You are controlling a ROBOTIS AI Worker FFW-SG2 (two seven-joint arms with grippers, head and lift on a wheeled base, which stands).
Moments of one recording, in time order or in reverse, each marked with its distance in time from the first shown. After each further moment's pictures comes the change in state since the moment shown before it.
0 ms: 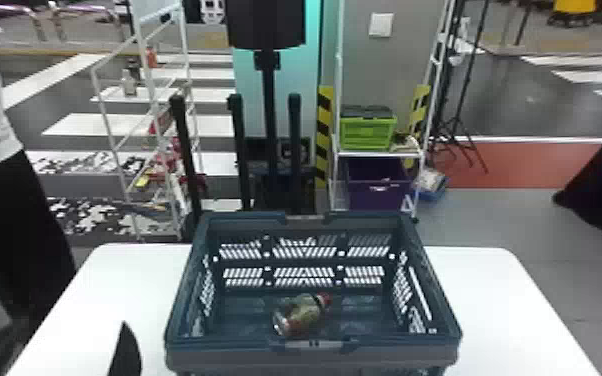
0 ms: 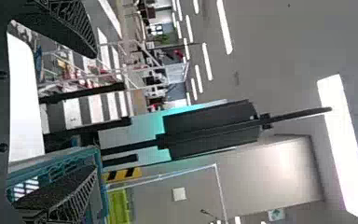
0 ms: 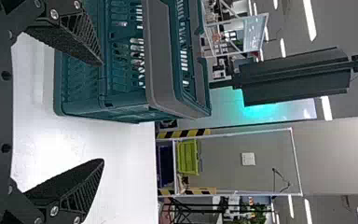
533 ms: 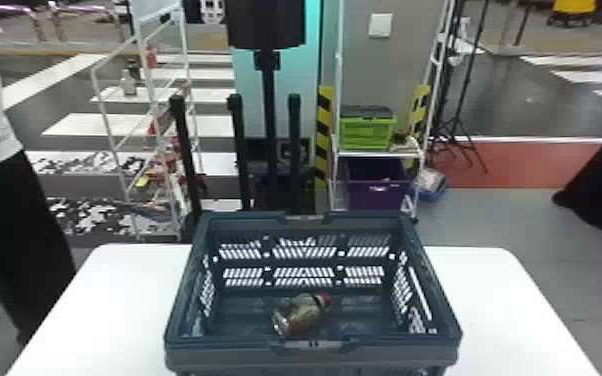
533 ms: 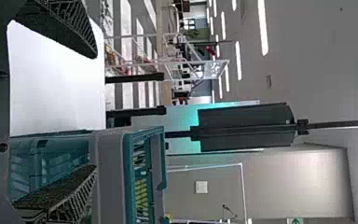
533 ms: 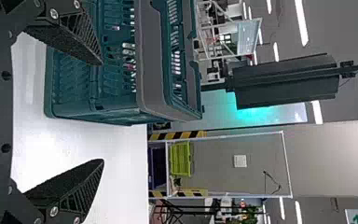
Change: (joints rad) left arm 0.027 -0.032 -0.052 0.369 0.045 -0.274 0.004; right arm 0.016 0.010 -0.002 -0.017 0.017 -0.030 0.008
